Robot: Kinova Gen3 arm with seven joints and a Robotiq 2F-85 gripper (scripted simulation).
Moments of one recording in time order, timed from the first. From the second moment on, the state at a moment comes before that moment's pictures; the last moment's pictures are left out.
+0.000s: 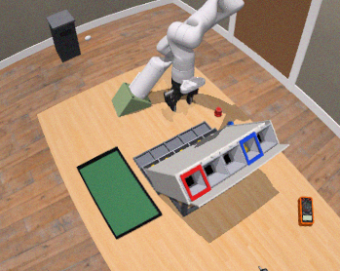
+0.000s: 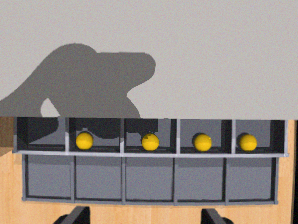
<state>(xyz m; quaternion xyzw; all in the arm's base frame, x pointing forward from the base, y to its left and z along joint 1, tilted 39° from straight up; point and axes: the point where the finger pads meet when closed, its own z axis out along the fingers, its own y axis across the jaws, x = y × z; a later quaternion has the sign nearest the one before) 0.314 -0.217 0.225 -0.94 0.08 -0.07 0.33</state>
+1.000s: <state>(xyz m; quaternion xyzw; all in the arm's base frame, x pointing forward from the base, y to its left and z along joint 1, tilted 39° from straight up) 0.336 -0.054 0.233 -0.94 0.07 -0.06 0.33</state>
